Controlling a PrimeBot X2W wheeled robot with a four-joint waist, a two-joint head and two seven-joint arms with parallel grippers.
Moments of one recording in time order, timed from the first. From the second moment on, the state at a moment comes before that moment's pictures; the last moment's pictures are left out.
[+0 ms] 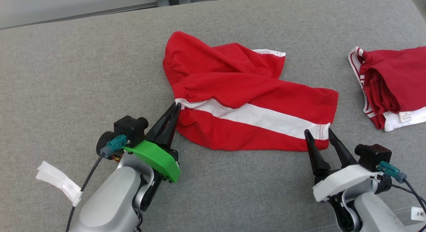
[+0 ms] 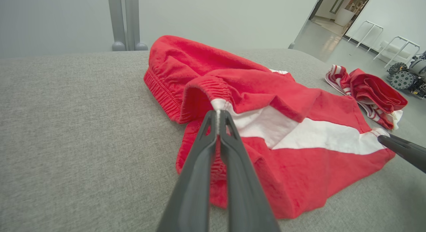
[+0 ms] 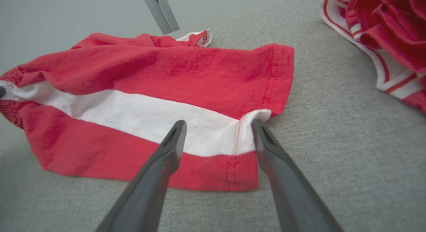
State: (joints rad) left arm -0.50 0.24 -0.67 0.44 -0.66 -0.06 -0.23; right arm -0.19 -0.19 0.23 0.39 0.51 0.13 -0.26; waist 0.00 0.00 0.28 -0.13
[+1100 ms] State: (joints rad) left arm -0.50 0.26 -0.61 0.36 -0.66 -0.03 -0.26; right arm -0.19 -0.22 0.09 0.15 0.43 0.13 -0.26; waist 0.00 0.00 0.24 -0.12
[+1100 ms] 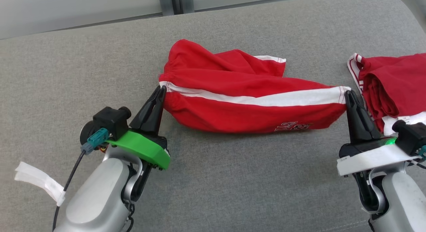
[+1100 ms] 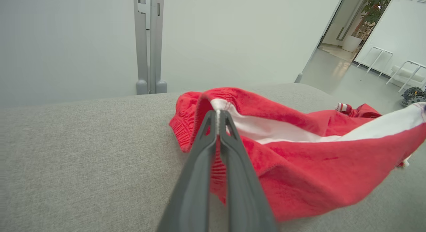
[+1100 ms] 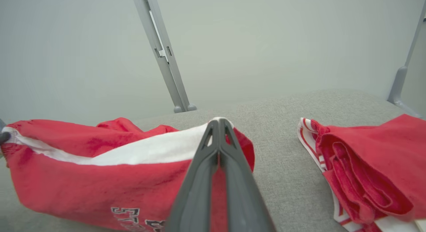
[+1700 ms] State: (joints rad) left arm -0.66 0.34 -0.51 -0.06 -0.57 0.03 -0.16; right arm -0.50 -0.36 0.12 -0.19 0.30 0.13 -0.26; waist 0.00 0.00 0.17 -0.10
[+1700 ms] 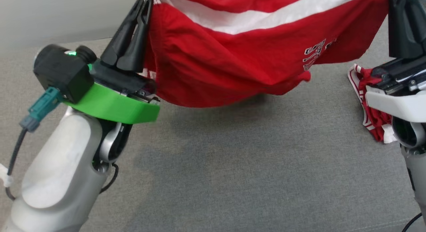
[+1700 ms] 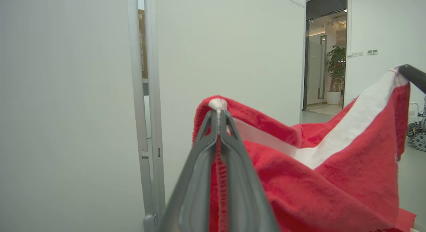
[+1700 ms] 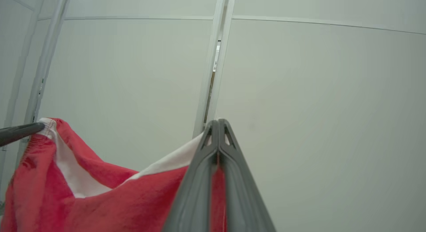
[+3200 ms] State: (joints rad) left arm -1.47 0.26 -0.37 0.63 -0.49 -0.10 -0.26; right arm -1.50 -0.31 0.28 0.62 0.32 0.13 -0.26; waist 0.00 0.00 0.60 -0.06
